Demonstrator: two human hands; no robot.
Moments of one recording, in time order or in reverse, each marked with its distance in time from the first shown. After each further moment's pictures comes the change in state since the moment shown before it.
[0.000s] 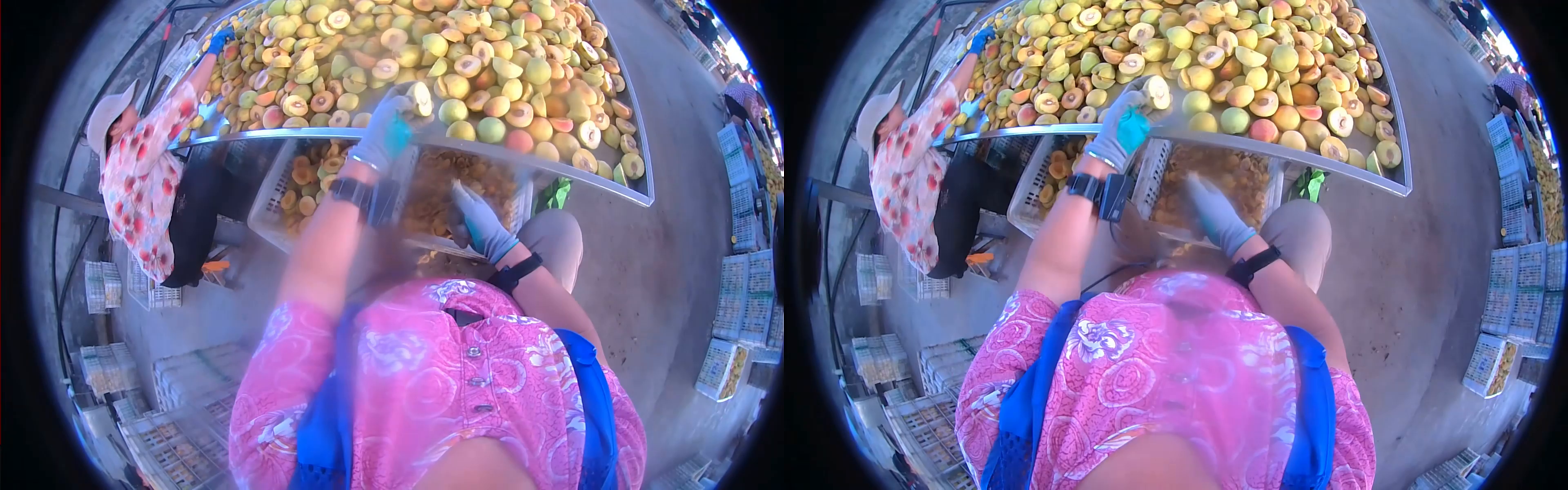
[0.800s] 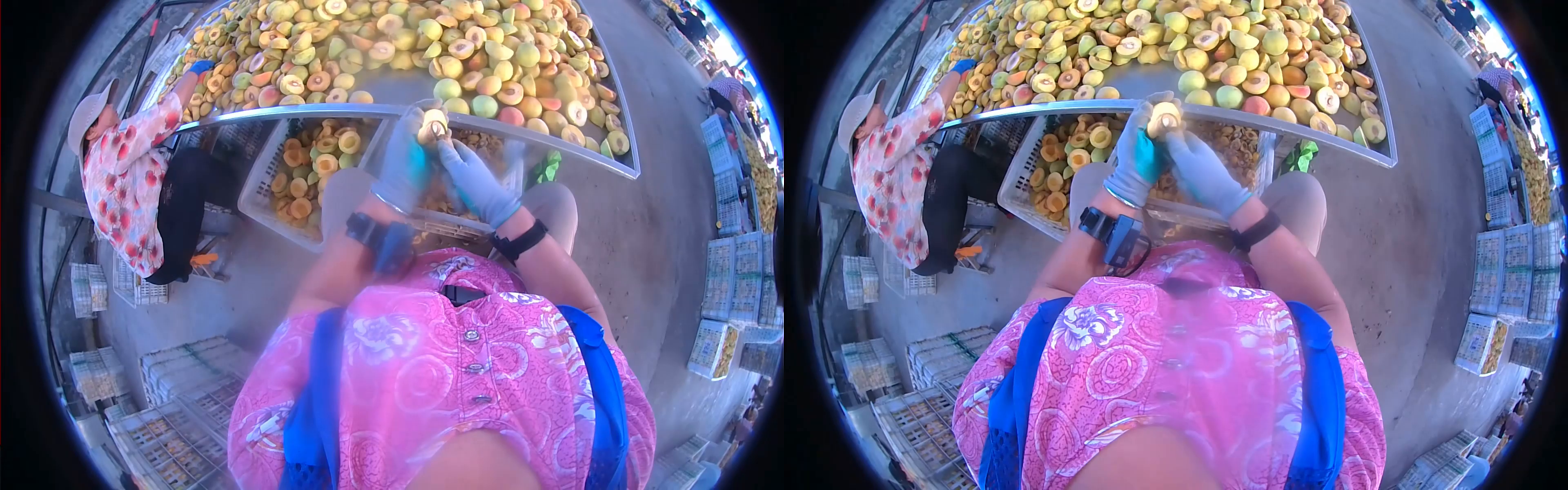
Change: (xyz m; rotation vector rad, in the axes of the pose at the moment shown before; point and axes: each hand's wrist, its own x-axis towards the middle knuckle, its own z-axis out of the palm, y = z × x) left_hand -0.106 -0.041 0.065 -0.301 0.042 0.016; right_hand -0.038 -0.038 0.049 -0.211 -0.026 -0.264
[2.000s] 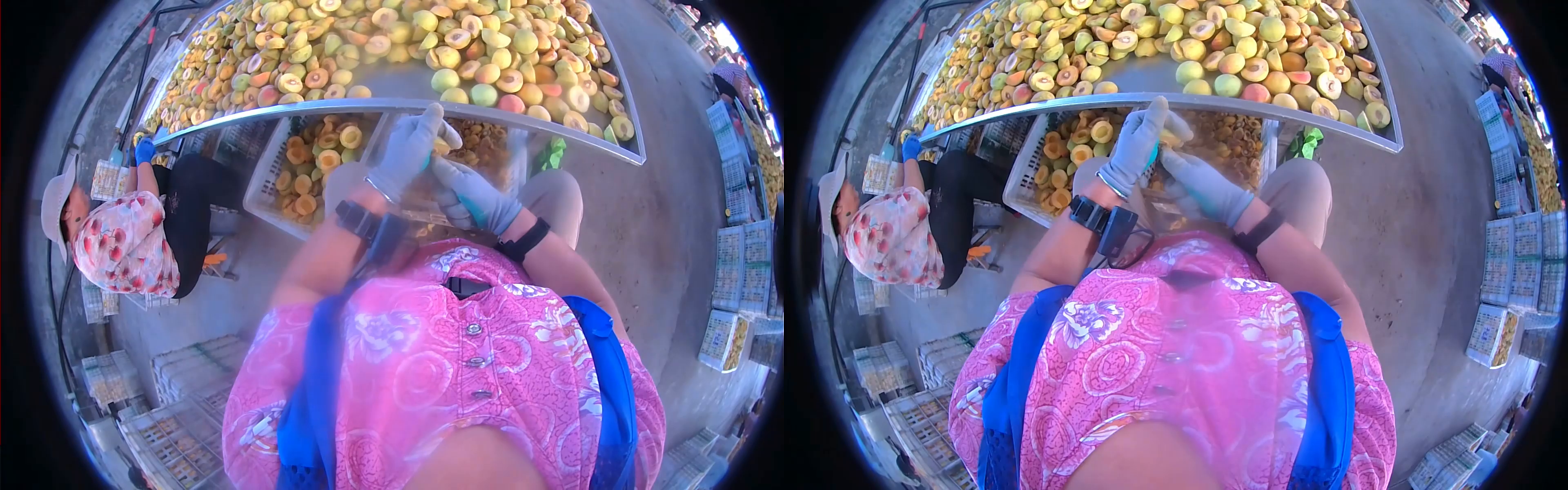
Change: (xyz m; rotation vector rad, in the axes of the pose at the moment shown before) left_hand -0.011 0.020 0.007 1.081 -0.139 0.056; right_hand -0.034 0.001 -0.001 0.328 -0.246 0.287
